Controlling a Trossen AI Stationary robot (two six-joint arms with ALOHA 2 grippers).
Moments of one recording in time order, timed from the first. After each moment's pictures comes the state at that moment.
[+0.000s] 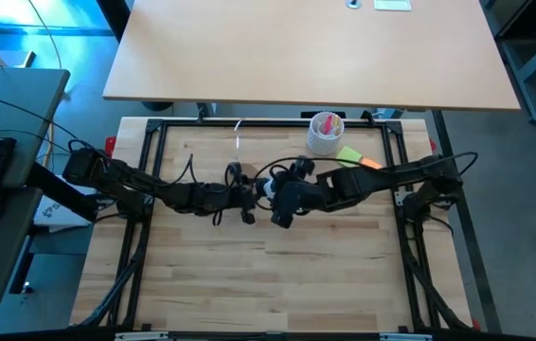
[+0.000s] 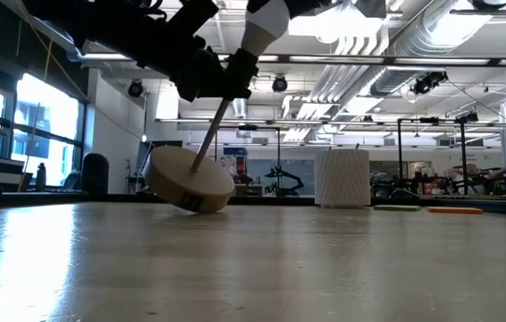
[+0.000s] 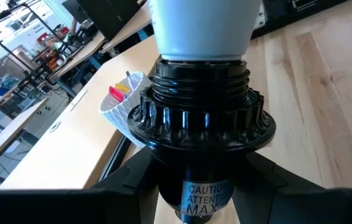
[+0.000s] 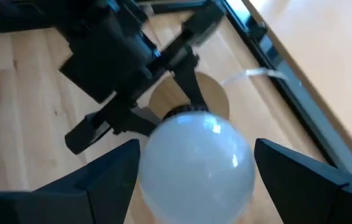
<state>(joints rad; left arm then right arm) -0.13 1.50 0.70 0.51 -0.59 0.42 0.21 1.75 1.73 -0.85 0.54 0.31</state>
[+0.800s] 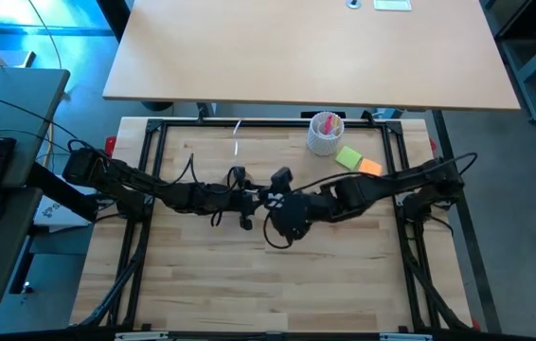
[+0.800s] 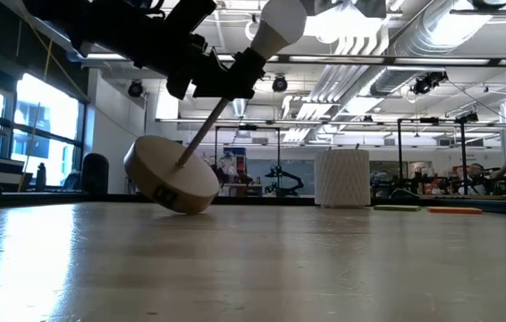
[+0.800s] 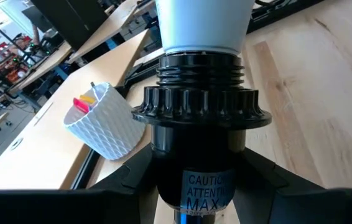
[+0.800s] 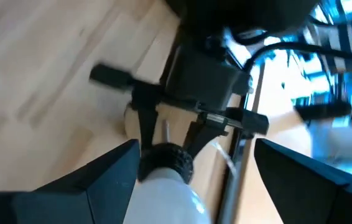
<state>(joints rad) -0.13 1.50 0.70 0.48 -0.44 0.41 0.28 1.75 1.73 -0.76 0.50 -0.62</state>
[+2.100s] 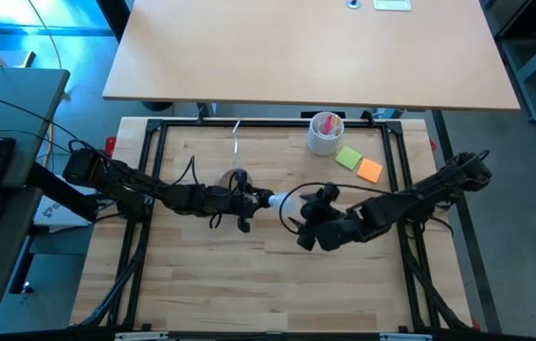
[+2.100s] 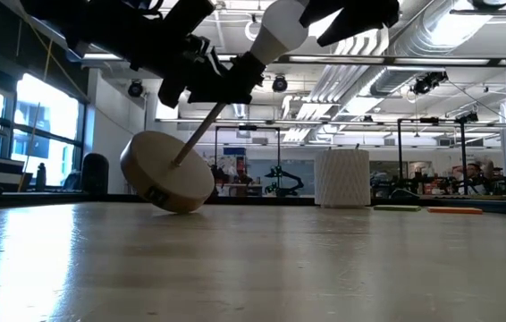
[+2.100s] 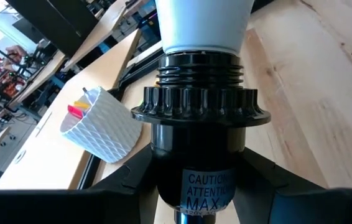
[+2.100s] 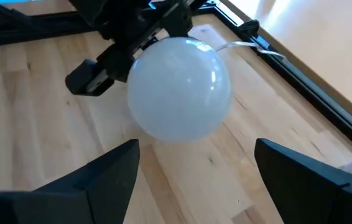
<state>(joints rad) -0.15 1.51 0.70 0.46 -0.44 0.49 0.42 1.50 1.20 -0.52 0.76 0.52</state>
